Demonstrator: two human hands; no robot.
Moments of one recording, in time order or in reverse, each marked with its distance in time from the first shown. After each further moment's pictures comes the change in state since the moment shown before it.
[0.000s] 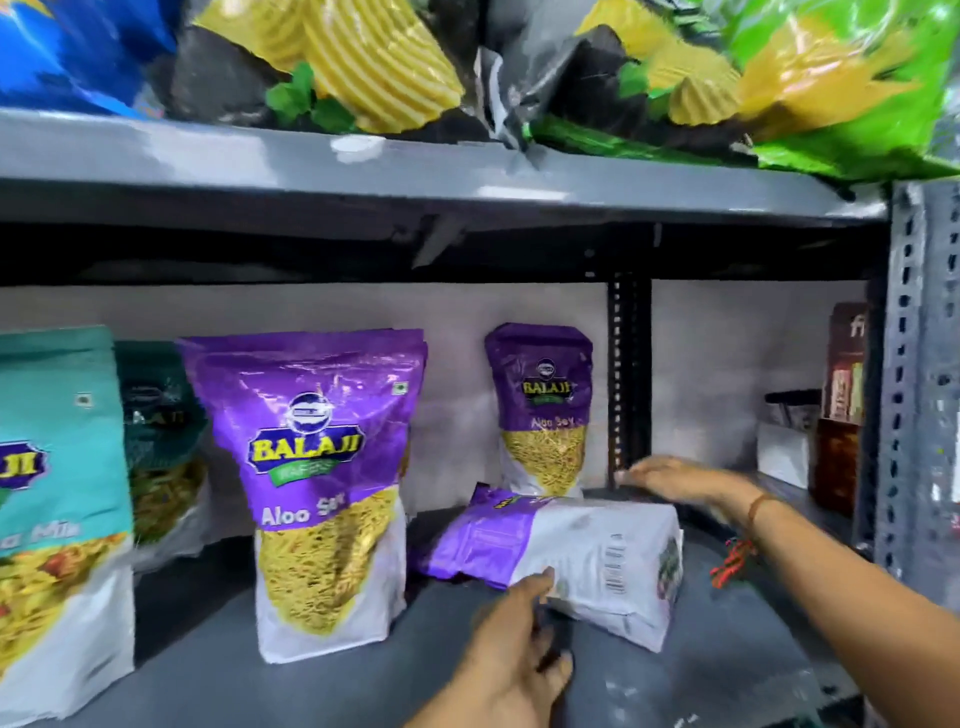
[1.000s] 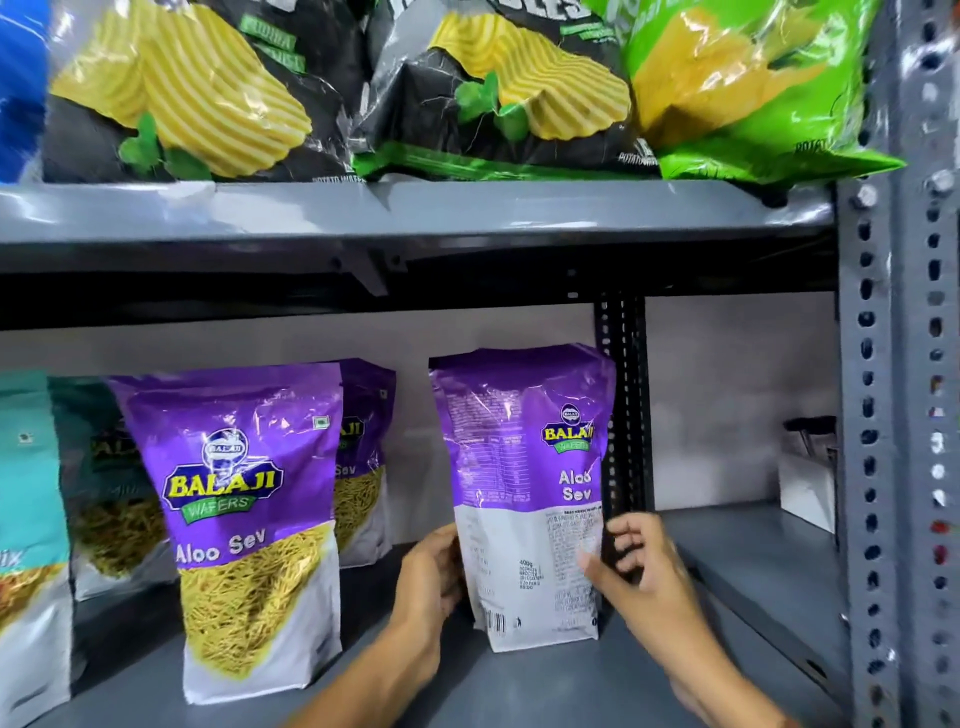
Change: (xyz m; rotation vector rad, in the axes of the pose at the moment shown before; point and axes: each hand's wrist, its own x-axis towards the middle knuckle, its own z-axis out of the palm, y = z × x) left_hand 0.124 0.026 0.026 0.268 0.195 0.446; right_hand -0.037 0.045 0.054 0.582 0.475 -0.324
